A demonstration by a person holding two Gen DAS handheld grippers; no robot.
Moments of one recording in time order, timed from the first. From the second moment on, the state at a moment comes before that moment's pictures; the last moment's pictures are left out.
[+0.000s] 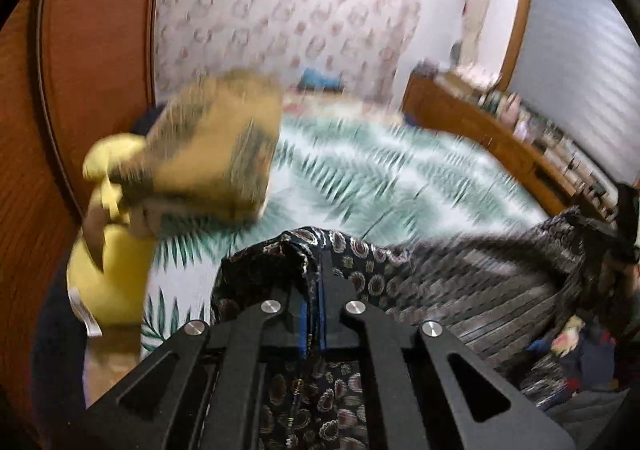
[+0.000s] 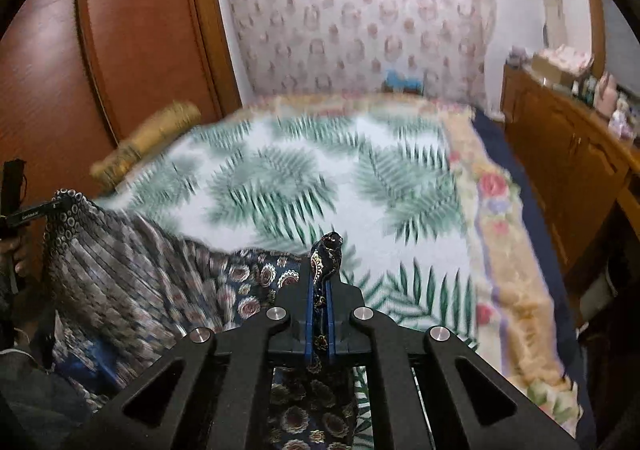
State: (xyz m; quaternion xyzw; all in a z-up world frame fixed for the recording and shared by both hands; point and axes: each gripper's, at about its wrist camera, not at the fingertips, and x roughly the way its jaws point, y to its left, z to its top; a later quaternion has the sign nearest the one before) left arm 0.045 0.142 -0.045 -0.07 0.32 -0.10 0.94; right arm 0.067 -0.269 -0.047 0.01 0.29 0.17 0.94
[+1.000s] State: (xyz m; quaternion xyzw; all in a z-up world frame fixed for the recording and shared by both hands) left arm 0.306 0.158 0.050 -0.04 0.31 -0.05 0.95; right arm 0.303 -0.224 0.071 -0.07 0.32 0.03 0.94
